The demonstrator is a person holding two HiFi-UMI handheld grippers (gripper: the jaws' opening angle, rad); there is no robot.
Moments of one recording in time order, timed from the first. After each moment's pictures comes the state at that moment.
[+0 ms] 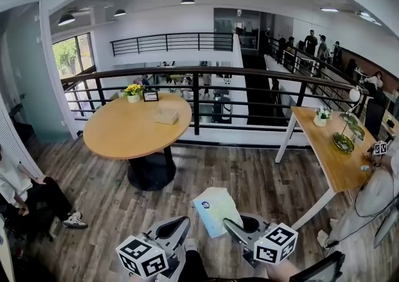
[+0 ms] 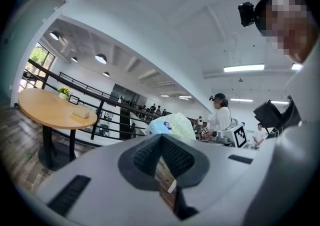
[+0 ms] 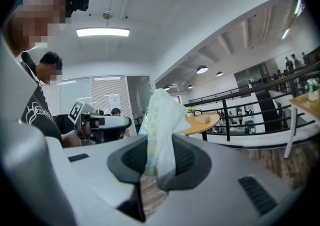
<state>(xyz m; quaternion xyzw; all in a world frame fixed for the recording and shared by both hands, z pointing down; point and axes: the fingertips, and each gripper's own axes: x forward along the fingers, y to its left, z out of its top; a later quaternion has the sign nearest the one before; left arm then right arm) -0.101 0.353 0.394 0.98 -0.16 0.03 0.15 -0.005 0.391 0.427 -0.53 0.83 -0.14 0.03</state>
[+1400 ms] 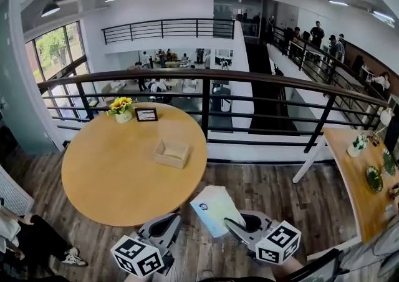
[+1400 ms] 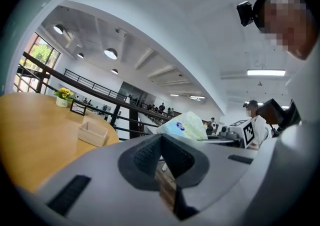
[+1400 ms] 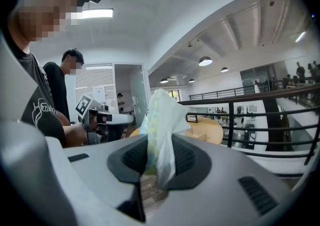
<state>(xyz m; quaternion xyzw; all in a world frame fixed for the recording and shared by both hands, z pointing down) -0.032 -0.032 0.384 0.97 -0.19 0.04 0.17 0.076 0.030 0.402 -0.53 0.84 -0.14 -0.04</state>
